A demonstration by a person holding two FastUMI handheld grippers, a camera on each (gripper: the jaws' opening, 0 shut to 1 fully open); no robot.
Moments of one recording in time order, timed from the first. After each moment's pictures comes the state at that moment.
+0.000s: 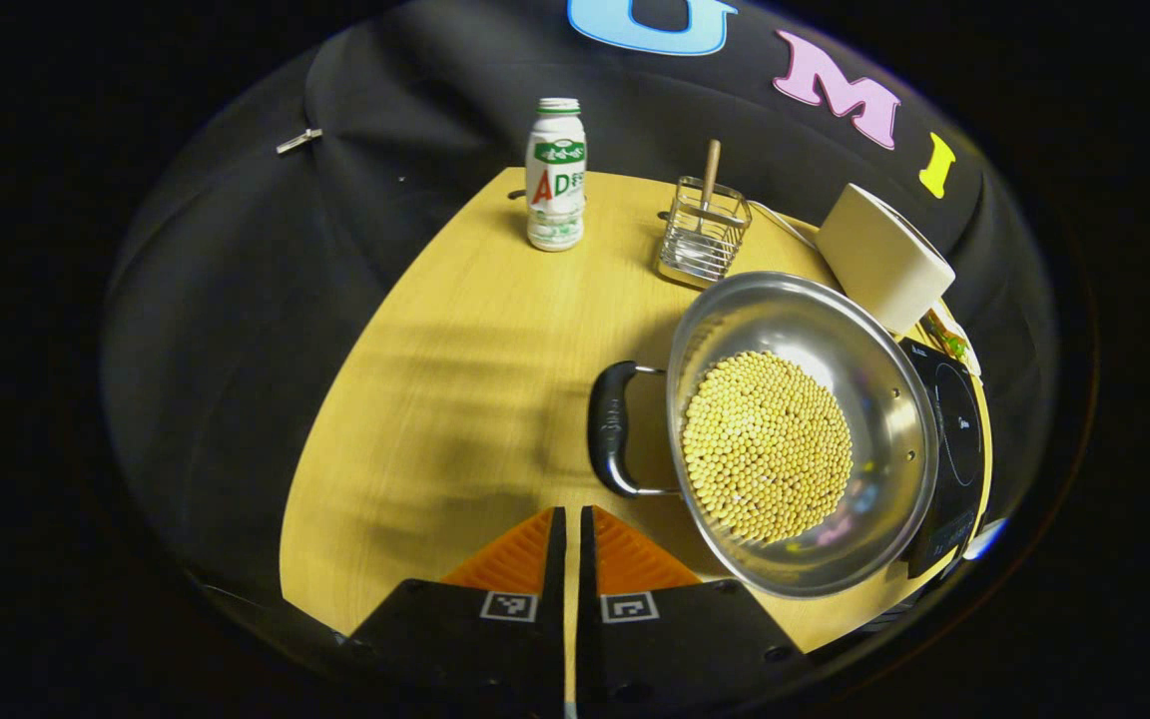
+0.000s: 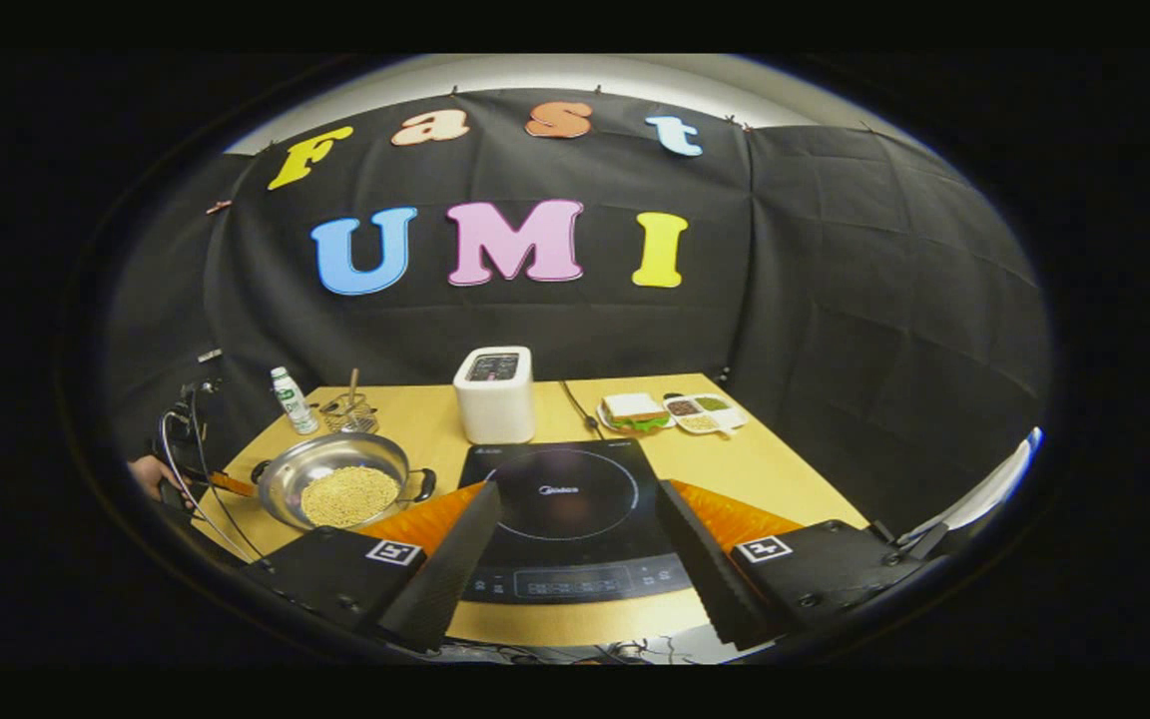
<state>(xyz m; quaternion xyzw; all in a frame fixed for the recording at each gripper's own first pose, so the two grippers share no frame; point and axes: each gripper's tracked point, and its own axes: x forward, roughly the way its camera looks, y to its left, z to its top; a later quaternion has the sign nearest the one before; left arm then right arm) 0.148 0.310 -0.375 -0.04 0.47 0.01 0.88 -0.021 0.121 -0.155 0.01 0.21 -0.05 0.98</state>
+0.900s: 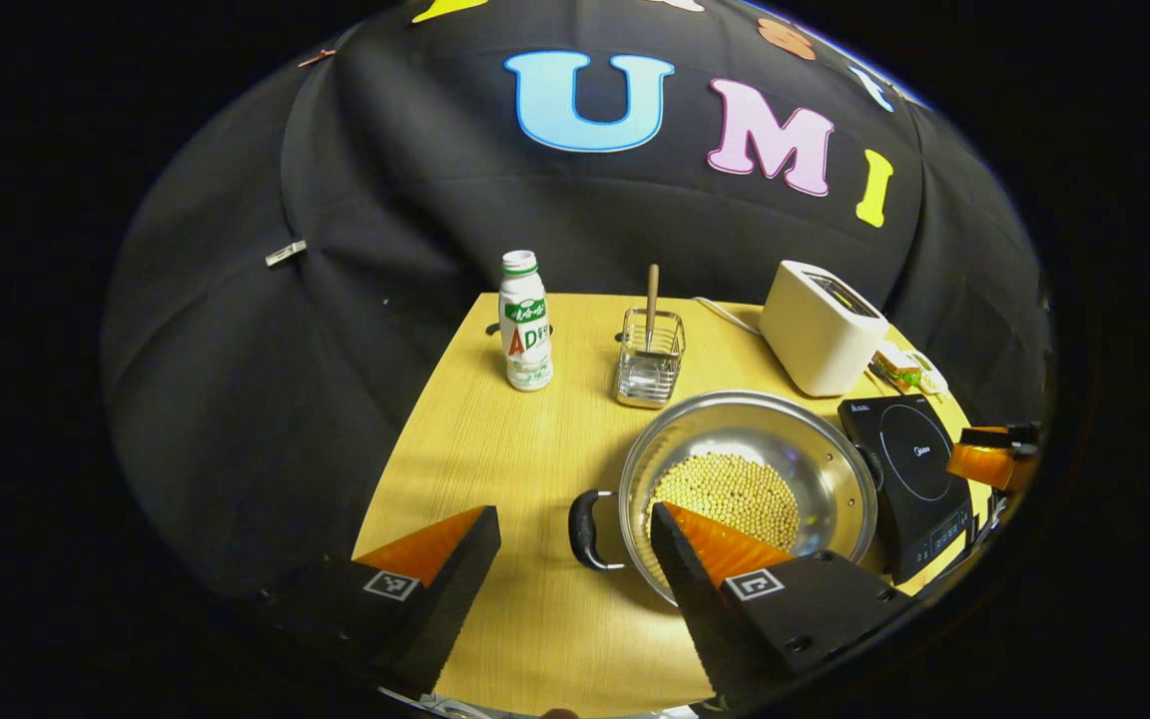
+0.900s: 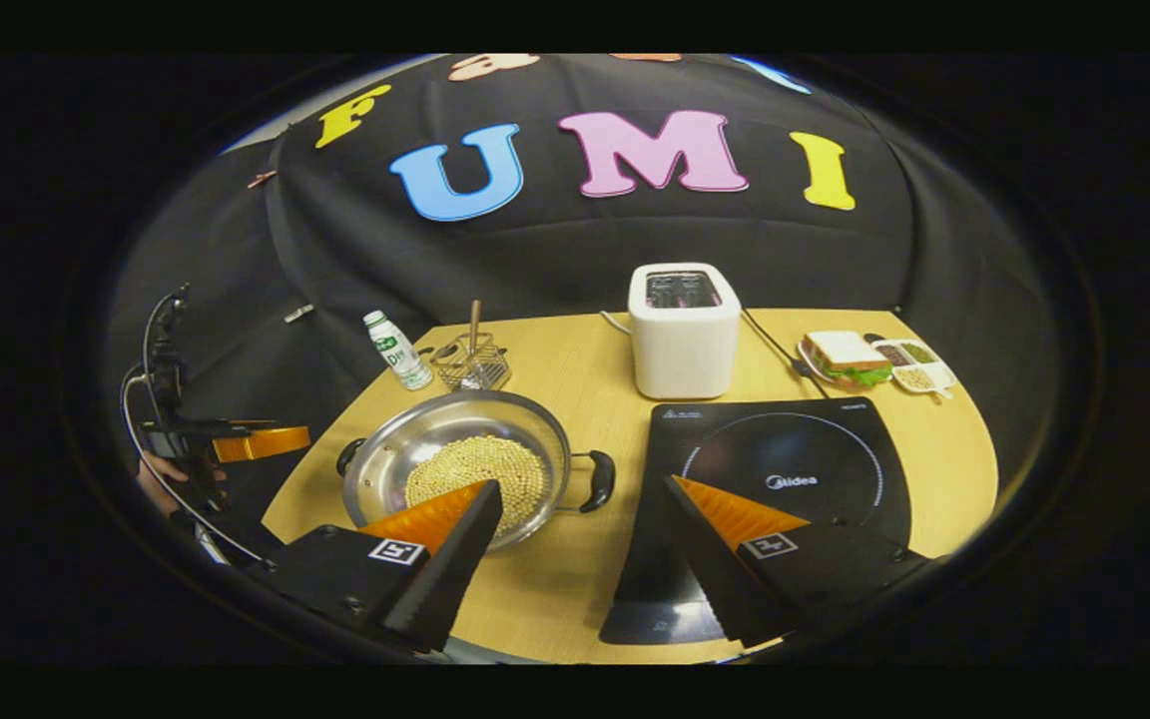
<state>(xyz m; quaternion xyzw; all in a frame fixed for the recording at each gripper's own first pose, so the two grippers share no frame) 0.191 0.294 -0.280 0.02 0.32 -0.05 0.95 0.084 0.286 -0.255 0.05 0.34 0.12 0.93</state>
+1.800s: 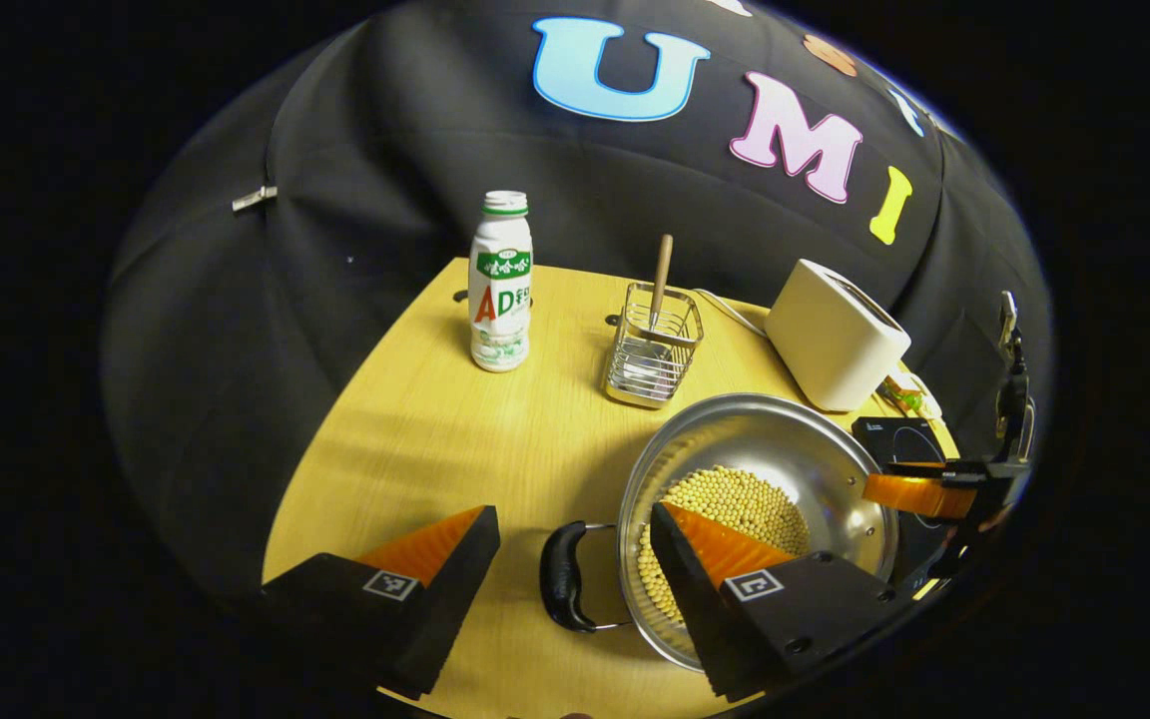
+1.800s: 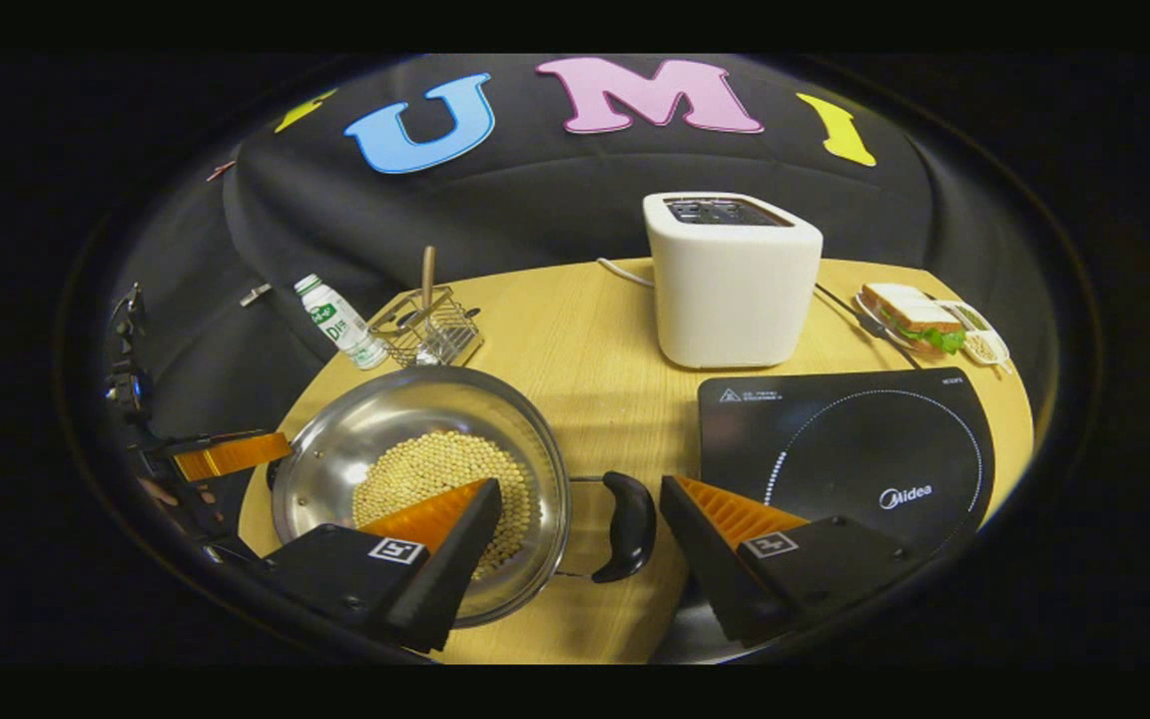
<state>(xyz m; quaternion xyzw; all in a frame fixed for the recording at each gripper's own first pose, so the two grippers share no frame) 0.241 0.275 -0.357 -0.06 0.35 -0.08 0.93 0.145 0.317 -0.356 0.05 0.41 0.11 0.91</state>
